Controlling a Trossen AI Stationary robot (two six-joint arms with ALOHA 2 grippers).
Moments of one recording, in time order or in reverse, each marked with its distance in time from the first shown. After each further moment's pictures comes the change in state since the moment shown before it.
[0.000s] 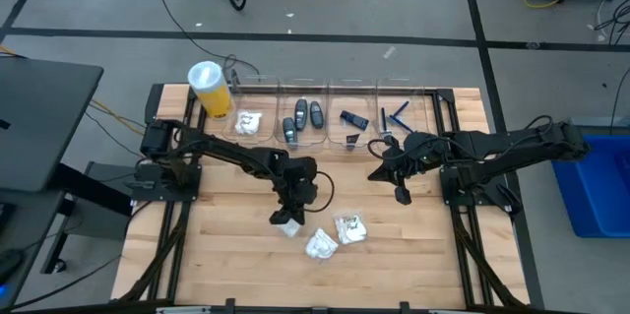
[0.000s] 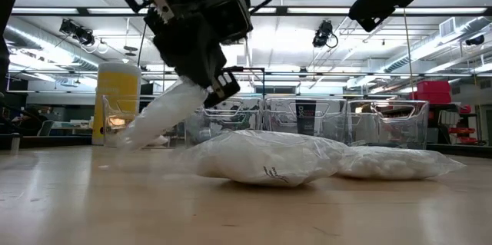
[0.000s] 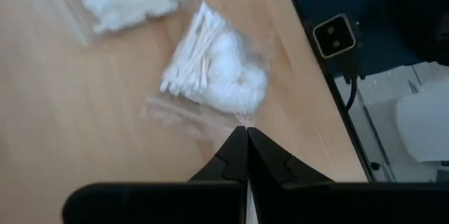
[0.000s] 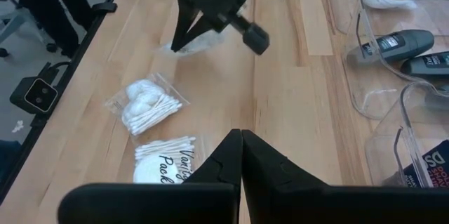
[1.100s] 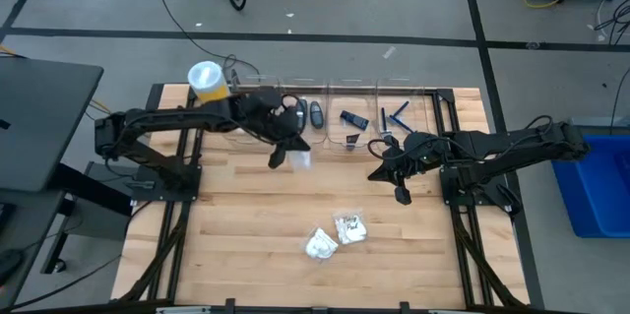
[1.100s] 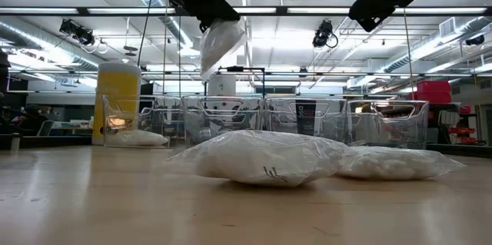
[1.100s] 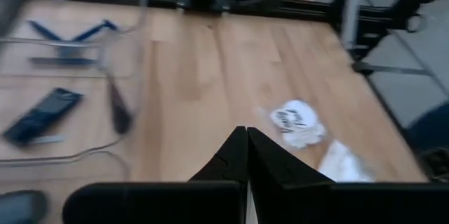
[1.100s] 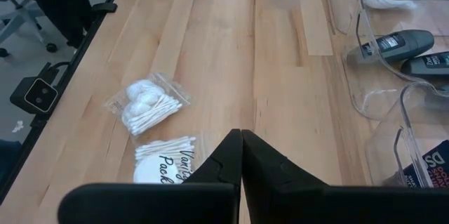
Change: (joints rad) left arm 0.331 -0.399 0.019 -0.030 -0.231 0.072; right arm 0.000 0.000 0.000 0.001 0.000 0.000
